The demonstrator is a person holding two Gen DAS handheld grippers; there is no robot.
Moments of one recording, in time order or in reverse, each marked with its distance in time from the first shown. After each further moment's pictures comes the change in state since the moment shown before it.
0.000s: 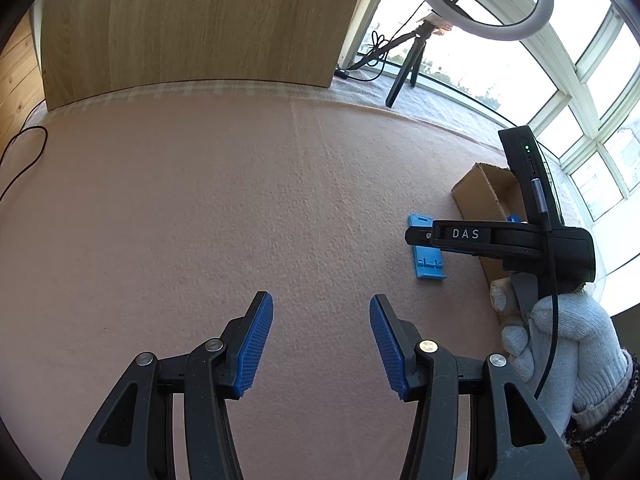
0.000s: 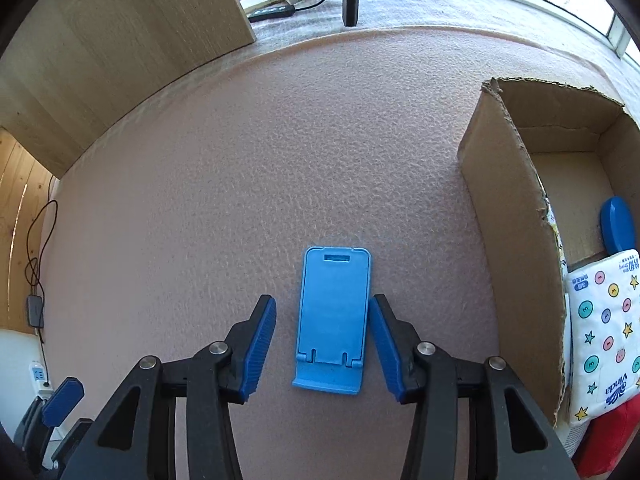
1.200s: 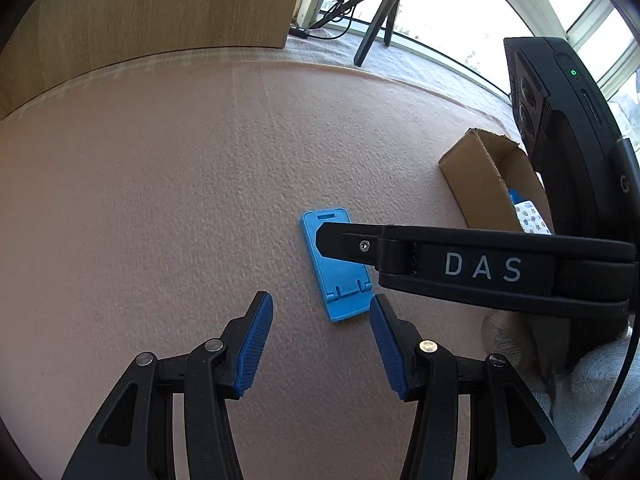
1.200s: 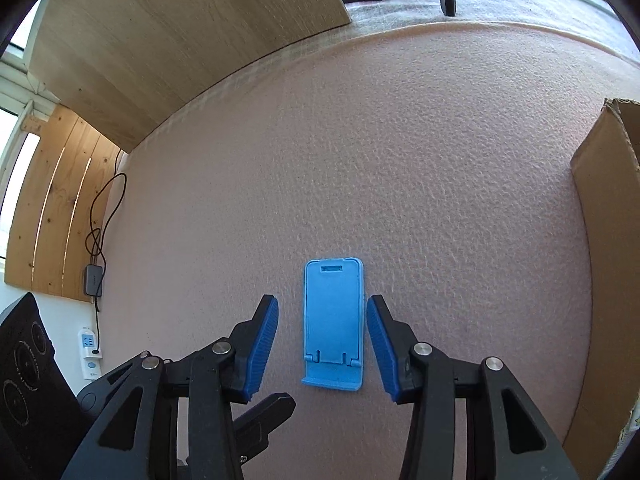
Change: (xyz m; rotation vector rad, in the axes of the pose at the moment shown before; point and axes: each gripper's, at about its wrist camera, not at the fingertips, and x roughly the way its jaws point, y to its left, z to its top) left arm 0.071 -0.029 0.020 0.059 0.119 -0.077; right arm 0.007 0.030 0.006 -0.065 0.058 0.245
